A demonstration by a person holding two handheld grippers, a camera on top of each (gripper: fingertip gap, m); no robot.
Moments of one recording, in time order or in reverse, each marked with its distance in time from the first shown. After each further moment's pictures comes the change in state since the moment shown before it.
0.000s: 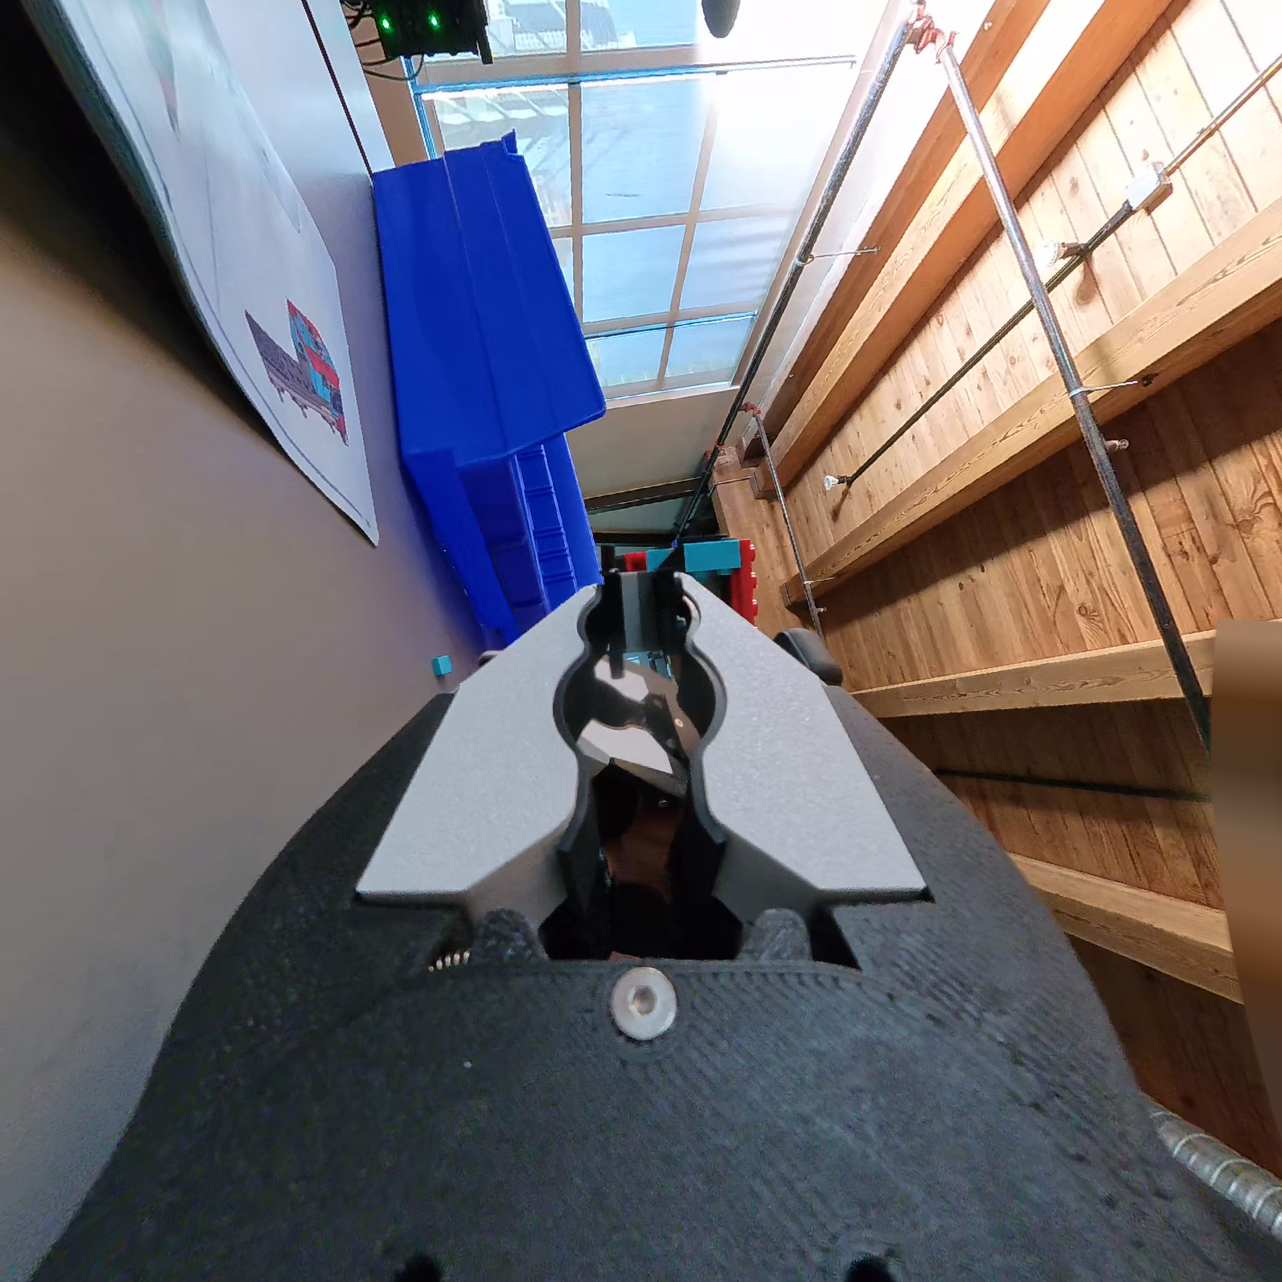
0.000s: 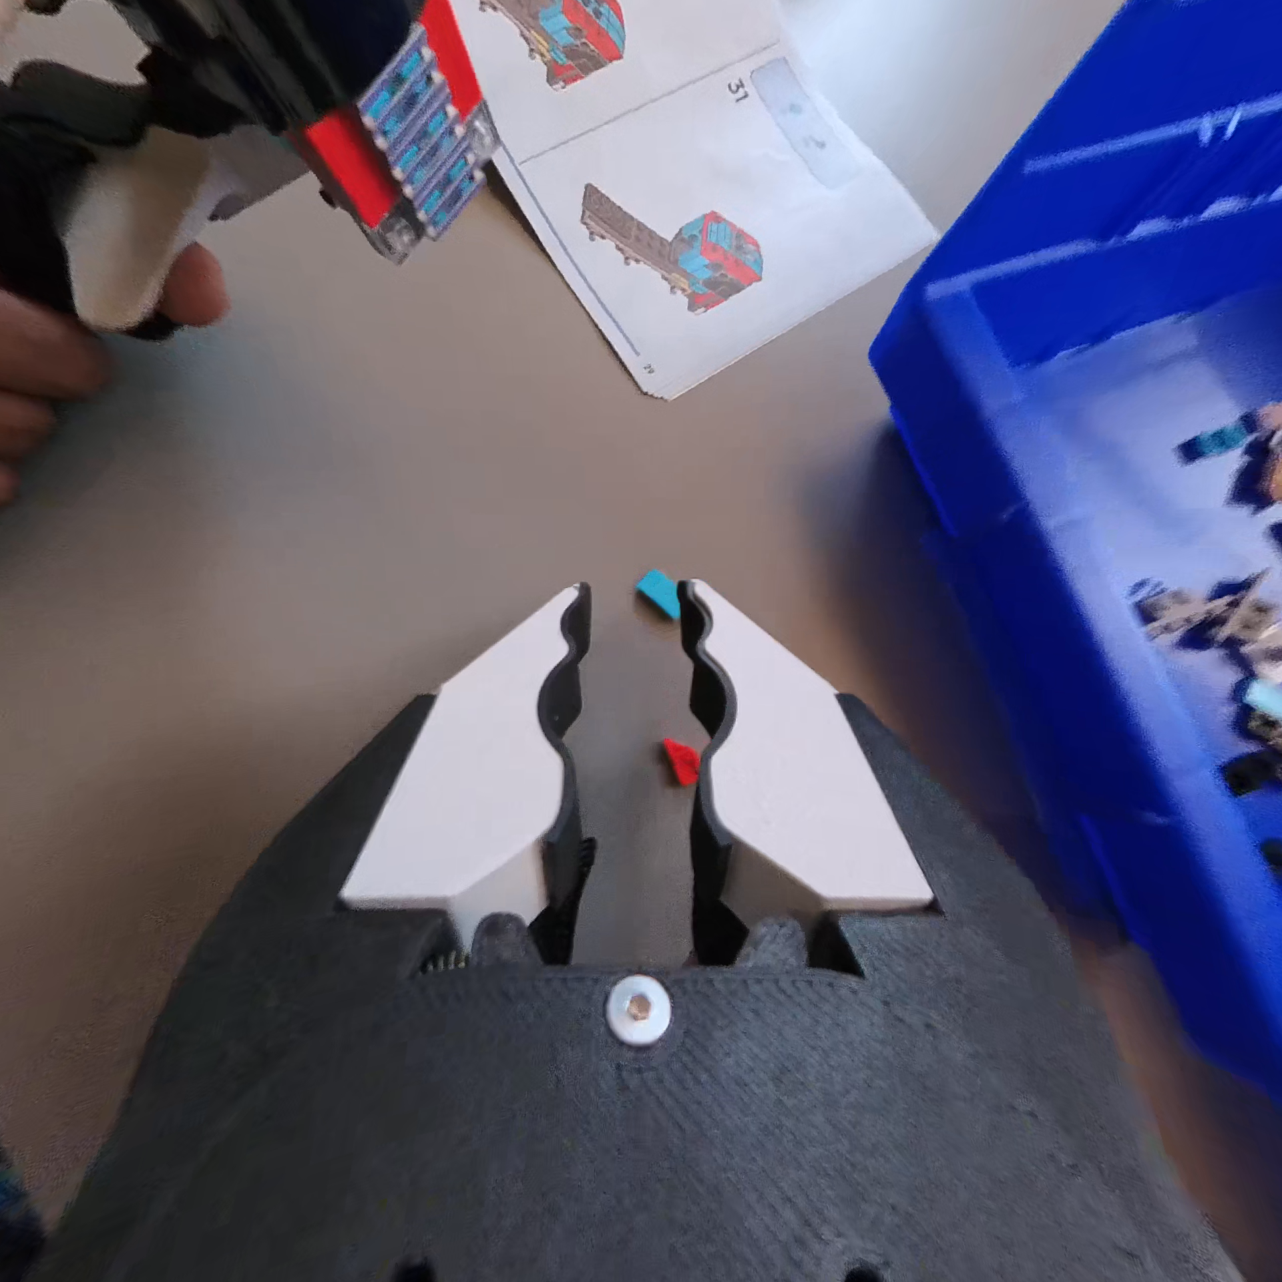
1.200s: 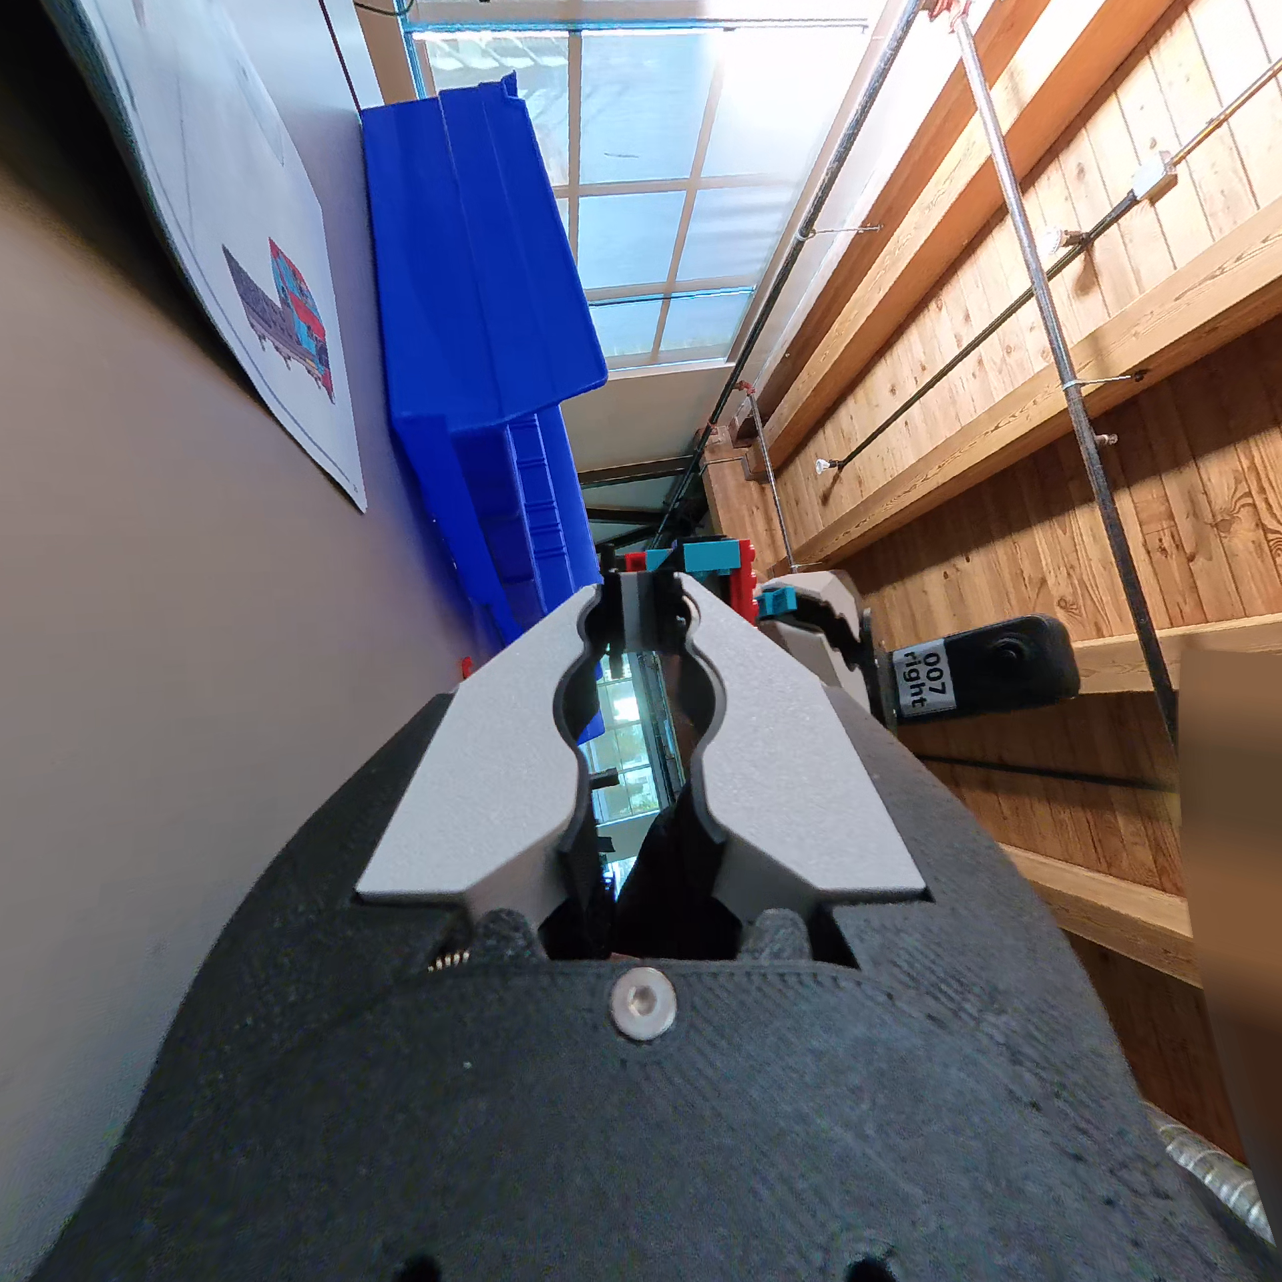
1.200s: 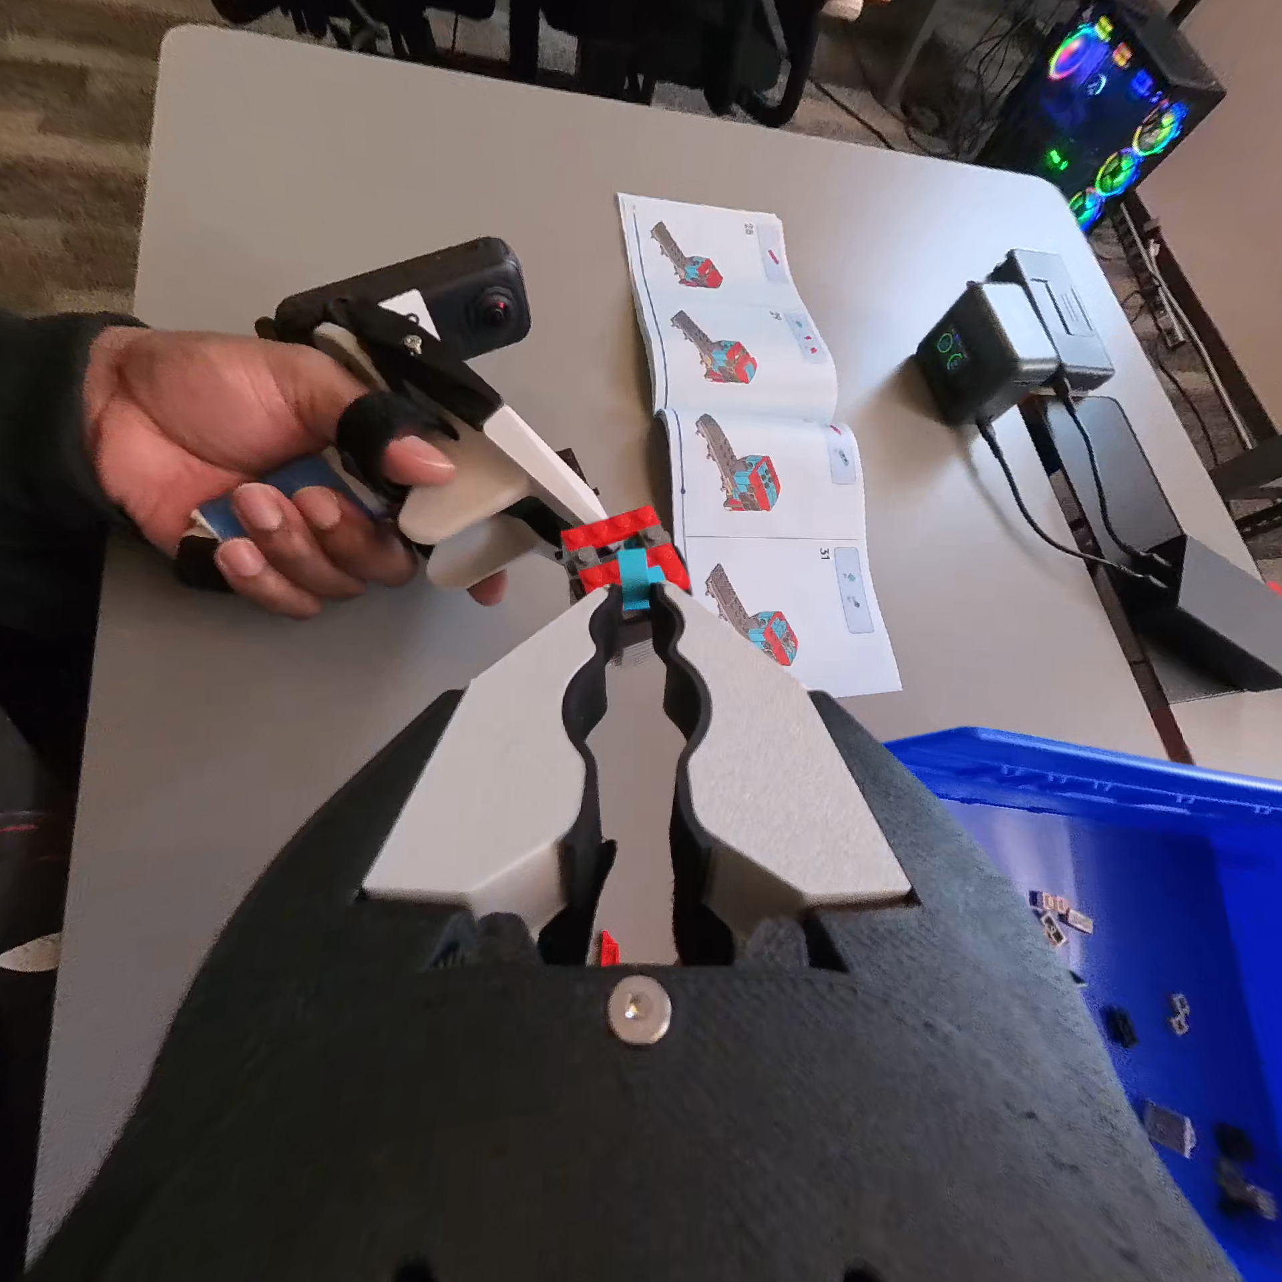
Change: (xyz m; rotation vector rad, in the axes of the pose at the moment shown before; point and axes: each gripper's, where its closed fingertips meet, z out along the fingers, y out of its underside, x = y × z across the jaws) left arm -0.001 0.008 0.003 -0.039 0.008 -0.042; right arm -0.048 -0.115 -0.050 0.216 -0.218 -0.432
